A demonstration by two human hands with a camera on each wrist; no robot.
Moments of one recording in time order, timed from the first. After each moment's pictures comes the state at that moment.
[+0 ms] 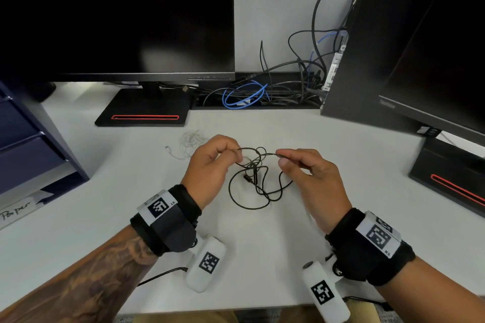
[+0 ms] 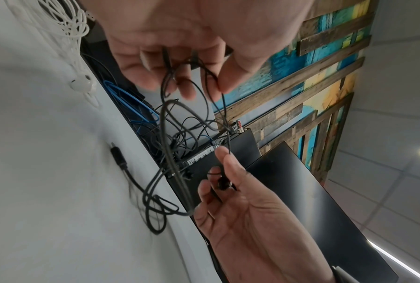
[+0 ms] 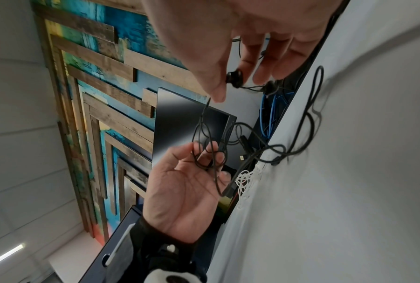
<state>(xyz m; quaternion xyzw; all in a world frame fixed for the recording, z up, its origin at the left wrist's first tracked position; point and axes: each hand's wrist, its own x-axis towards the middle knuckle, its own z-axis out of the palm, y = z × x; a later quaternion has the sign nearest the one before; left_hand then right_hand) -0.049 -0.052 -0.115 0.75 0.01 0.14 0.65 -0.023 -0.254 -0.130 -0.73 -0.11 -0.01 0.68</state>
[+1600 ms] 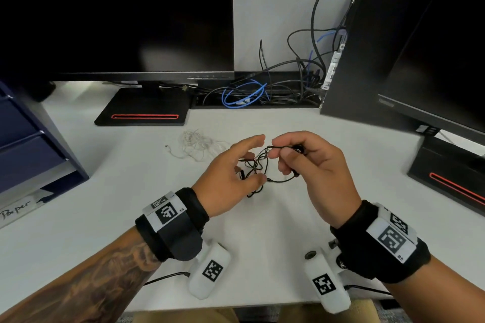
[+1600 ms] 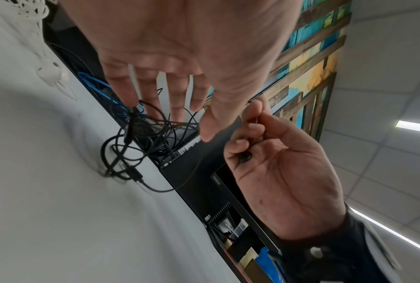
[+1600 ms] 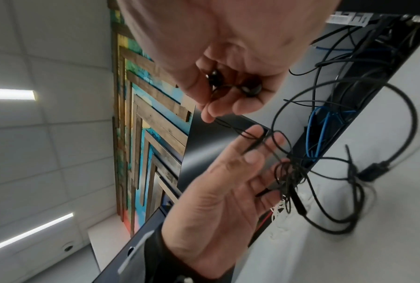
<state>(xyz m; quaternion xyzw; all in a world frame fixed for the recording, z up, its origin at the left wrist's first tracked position) -0.057 -0.067 -0.116 0.85 -0.08 0.05 0.52 -0.036 -0.251 -0.089 -0.65 -0.24 0.01 0.72</state>
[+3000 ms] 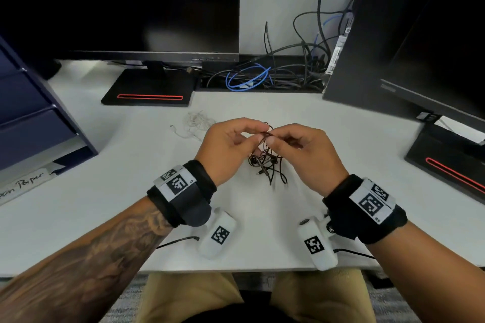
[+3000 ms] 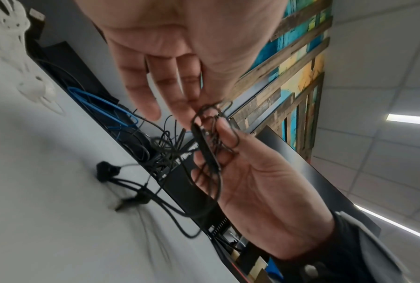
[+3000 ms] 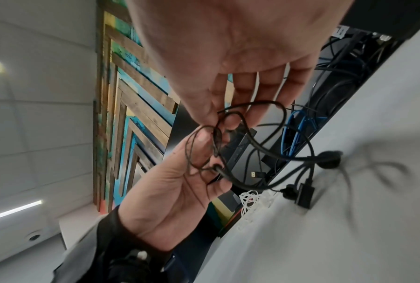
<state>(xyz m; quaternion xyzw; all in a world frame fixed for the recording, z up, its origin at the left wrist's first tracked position) -0.059 -0.072 -0.108 0.77 -0.05 0.14 0.62 -0.021 -0.249 -0.109 -0.77 -0.23 0.02 0.59</state>
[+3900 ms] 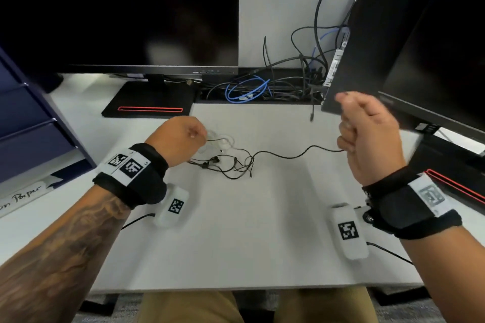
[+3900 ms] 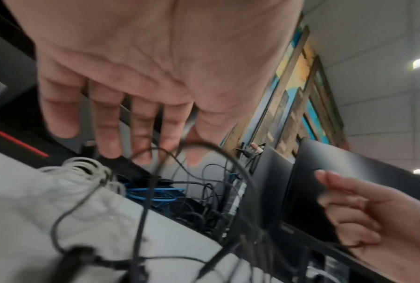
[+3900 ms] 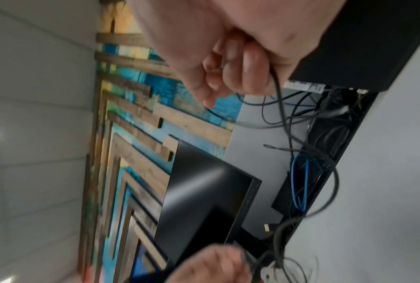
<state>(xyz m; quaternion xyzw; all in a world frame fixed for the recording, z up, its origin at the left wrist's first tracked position) -0.031 0.028 -0.095 0.95 0.07 0.05 0.31 0.008 -0.298 -0.065 -0.64 -0.09 -0.09 0.76</state>
